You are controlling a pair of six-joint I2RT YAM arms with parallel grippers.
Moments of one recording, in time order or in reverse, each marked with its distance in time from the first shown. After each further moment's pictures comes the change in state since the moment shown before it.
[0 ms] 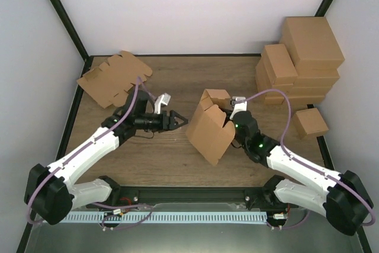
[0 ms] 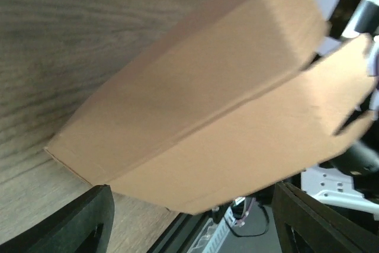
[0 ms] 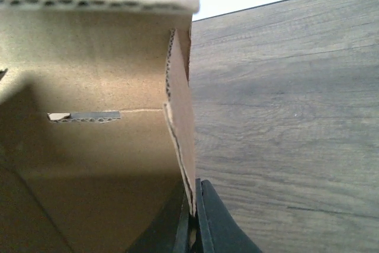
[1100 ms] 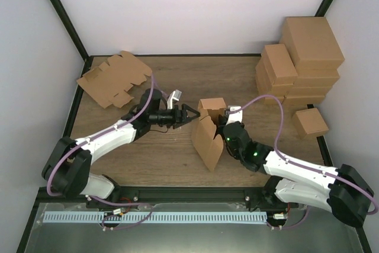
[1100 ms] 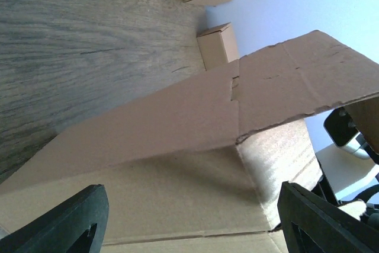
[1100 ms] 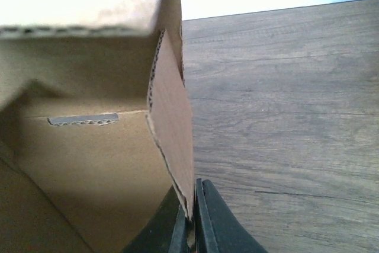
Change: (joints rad) left arm -0.046 0.257 -0.074 0.460 0.027 -0.241; right arm 0.220 0.000 -0.066 0.014 0.344 -0.019
